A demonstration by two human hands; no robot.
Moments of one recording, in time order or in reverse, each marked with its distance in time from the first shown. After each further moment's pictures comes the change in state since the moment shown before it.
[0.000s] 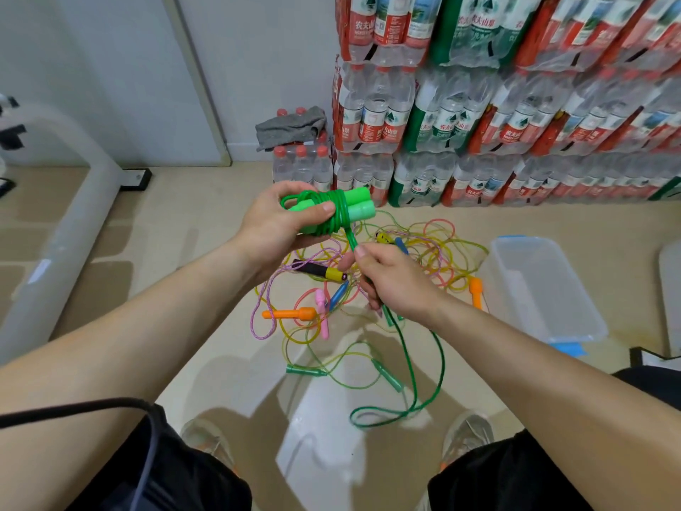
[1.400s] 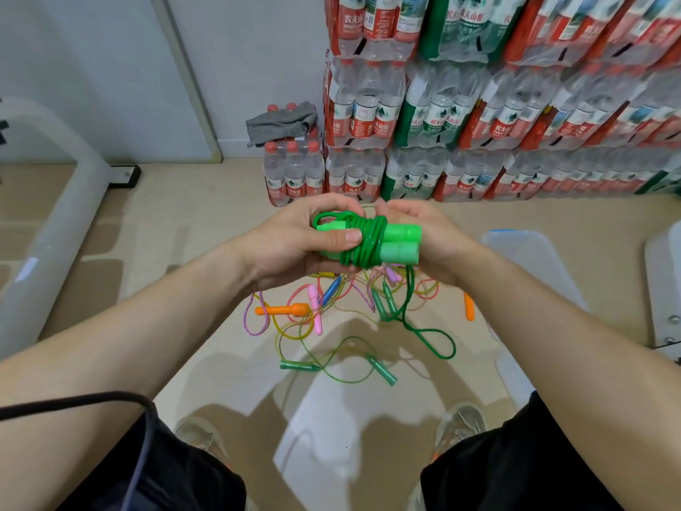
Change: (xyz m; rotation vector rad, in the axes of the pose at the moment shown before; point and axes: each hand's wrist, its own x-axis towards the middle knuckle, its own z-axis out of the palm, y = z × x) left_hand -0.027 0.004 0.016 0.005 -0.574 -0.135; right_hand 0.006 -0.023 -0.053 0.407 -0.007 -0.008
